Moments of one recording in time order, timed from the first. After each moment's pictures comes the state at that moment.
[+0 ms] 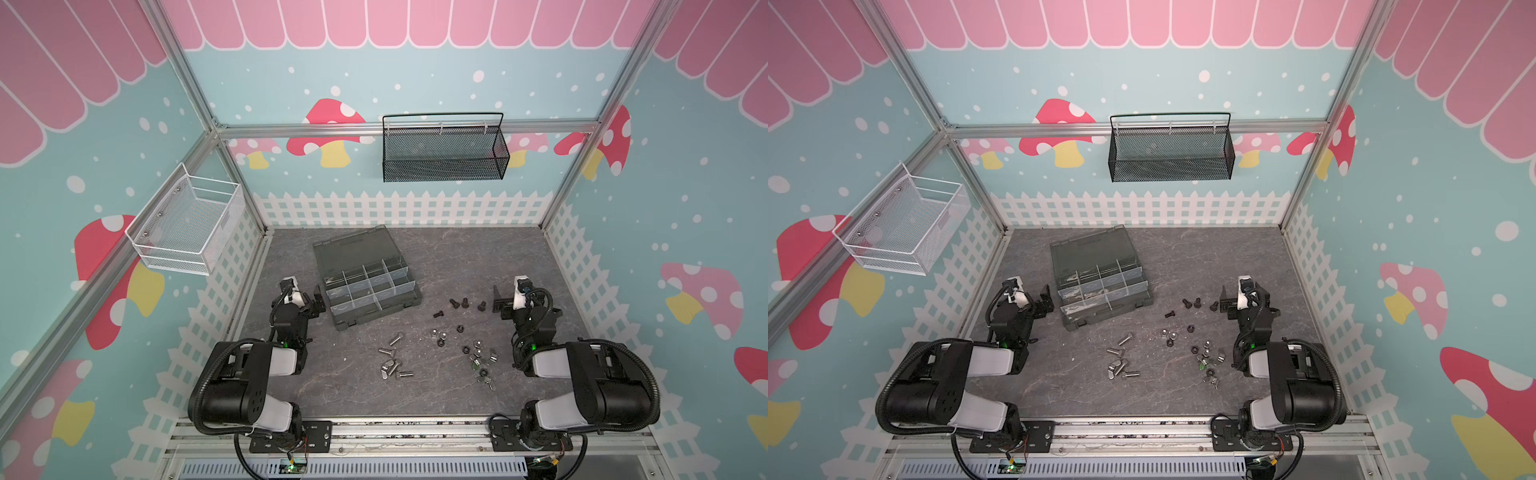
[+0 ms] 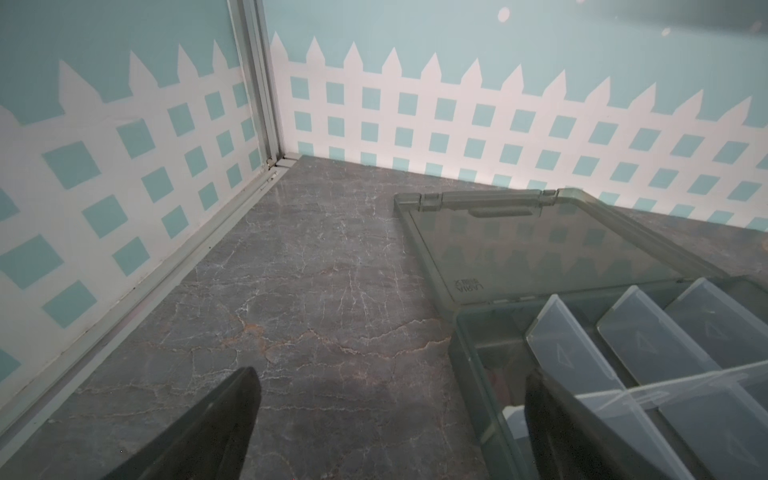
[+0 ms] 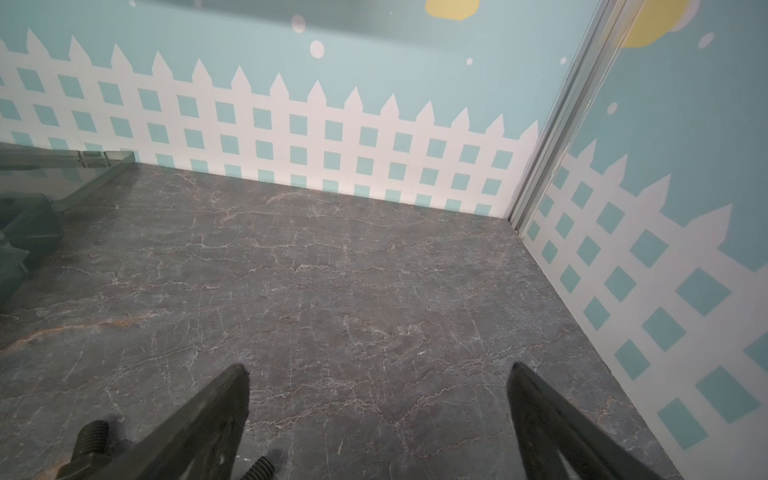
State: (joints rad) left arm 0.00 1.44 0.25 1.01 -0.15 -0.13; right arm -0.04 1.43 0.22 1.13 -0.02 -0.15
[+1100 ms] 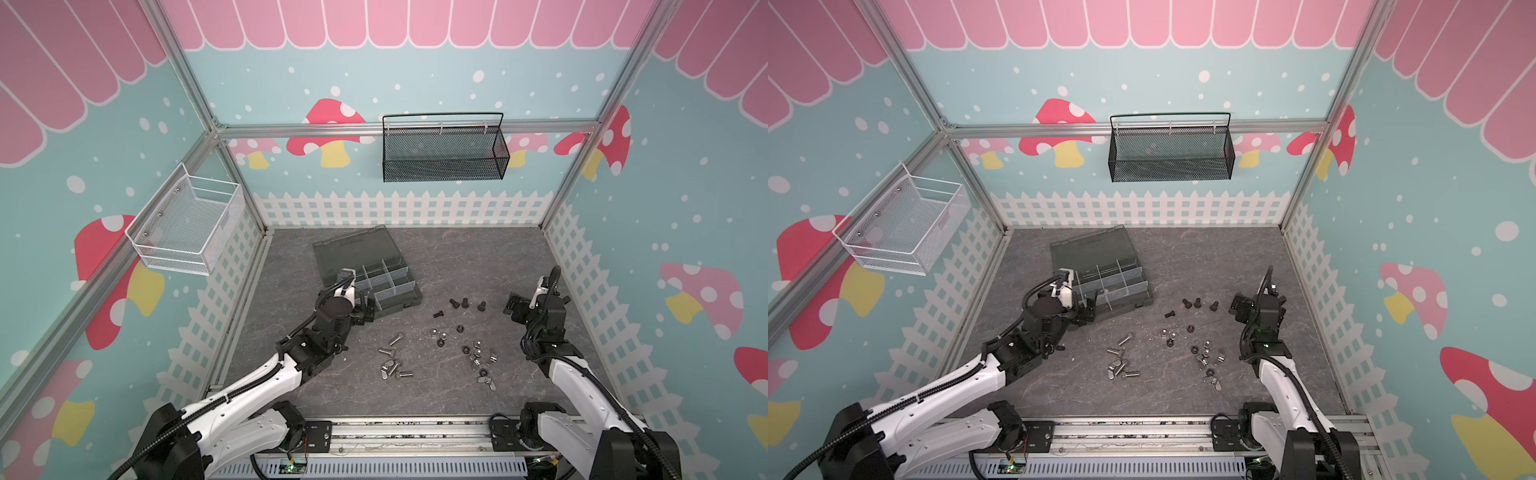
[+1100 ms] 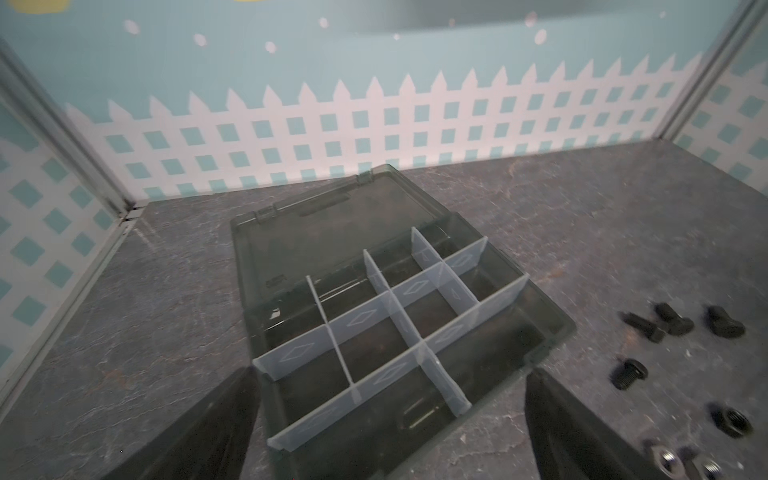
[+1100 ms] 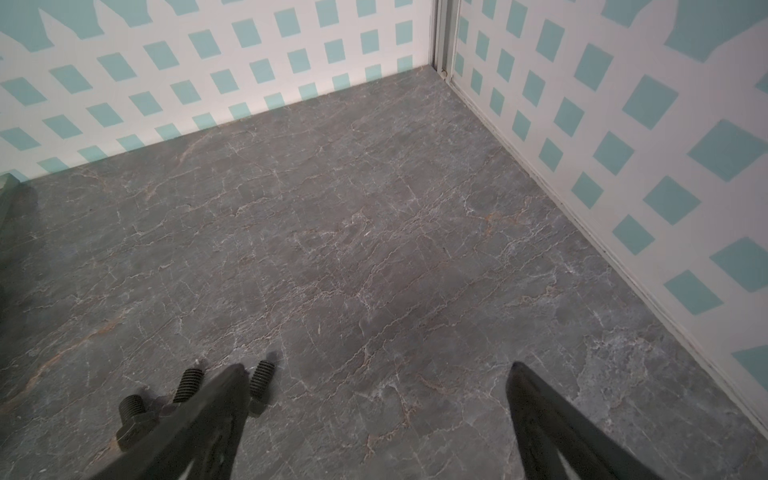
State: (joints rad) left arm -0.73 1.06 0.65 0.02 -0.49 -0.16; right arm -0.02 0.99 0.43 0.05 0.21 0.24
